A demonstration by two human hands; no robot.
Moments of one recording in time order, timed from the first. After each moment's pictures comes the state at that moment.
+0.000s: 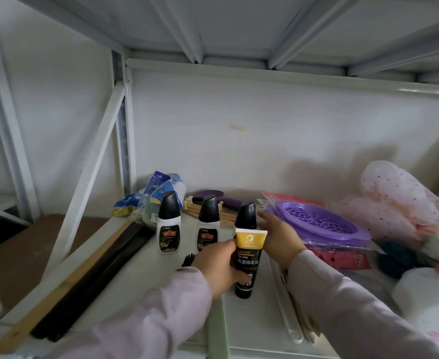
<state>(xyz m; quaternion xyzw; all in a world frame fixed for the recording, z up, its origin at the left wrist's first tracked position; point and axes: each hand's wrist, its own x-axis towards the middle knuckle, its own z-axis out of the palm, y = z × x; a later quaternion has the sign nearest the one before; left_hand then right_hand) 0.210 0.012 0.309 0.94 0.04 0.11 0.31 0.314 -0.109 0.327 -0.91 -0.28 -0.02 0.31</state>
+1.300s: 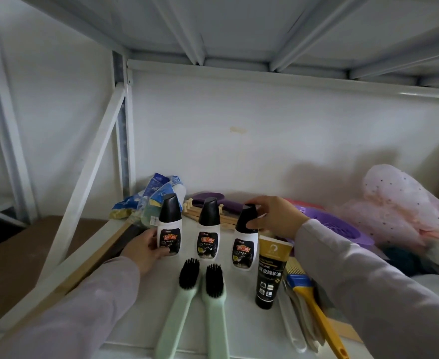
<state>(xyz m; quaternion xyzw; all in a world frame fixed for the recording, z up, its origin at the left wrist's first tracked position) 0.226 0.167 0.262 0.87 0.21 0.15 0.43 0.323 -0.102 0.386 -0.89 -0.35 0.02 0.29</state>
